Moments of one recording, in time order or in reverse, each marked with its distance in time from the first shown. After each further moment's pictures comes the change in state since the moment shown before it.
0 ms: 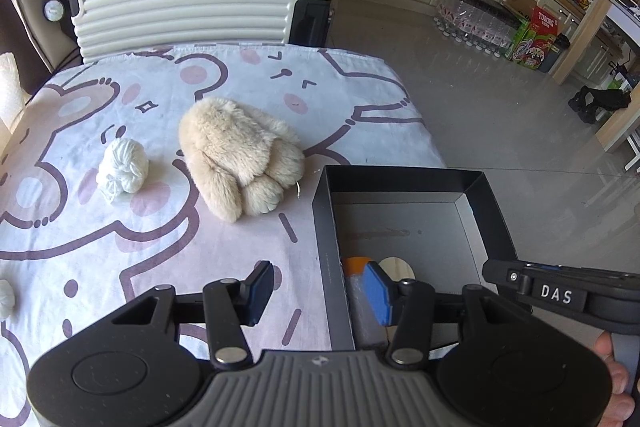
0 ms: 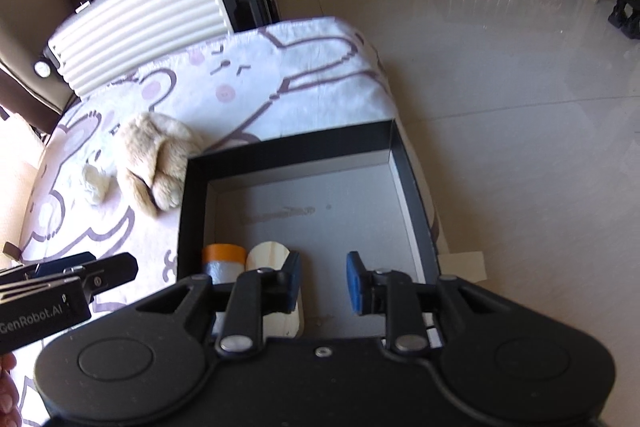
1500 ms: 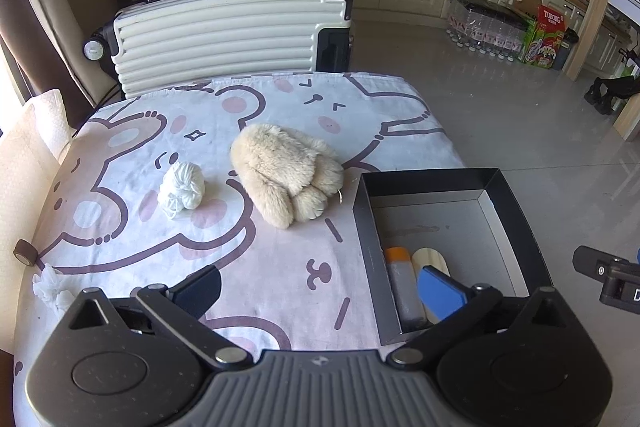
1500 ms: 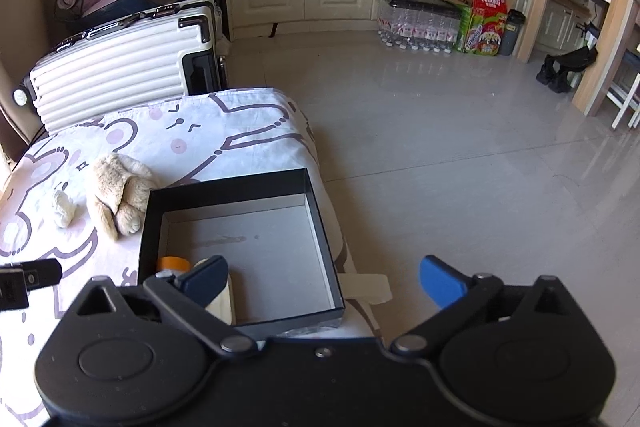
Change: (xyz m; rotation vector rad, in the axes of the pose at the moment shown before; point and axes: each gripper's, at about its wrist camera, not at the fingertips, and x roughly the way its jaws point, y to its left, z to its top) left arm -0.047 0.008 -0.019 0.069 -0.069 0.109; right arm -0.075 -0.012 -0.040 -0.023 -0.215 -0.202
